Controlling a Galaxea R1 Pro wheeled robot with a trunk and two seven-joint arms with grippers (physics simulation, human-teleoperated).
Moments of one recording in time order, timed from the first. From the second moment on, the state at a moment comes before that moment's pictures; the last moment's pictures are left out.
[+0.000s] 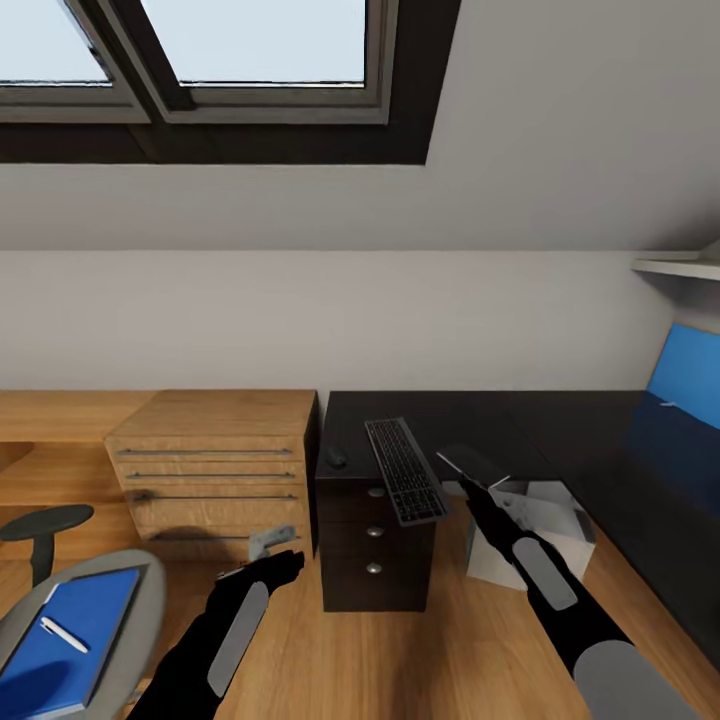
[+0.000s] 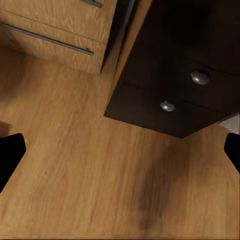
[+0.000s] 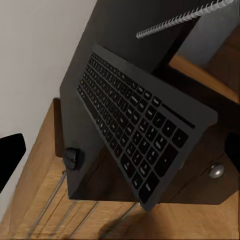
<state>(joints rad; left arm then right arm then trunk) -0.38 -0.09 -0.15 -1.08 0.47 0.52 0.40 -0.58 -0.10 0.11 -0.79 -1.21 0.13 -0.06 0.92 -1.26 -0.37</state>
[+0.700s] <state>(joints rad) -0.21 -0.05 -0.26 -1.40 0.47 0.39 0.47 -0.57 -0.11 0.11 -0.73 -1.23 0.18 0.12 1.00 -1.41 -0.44</state>
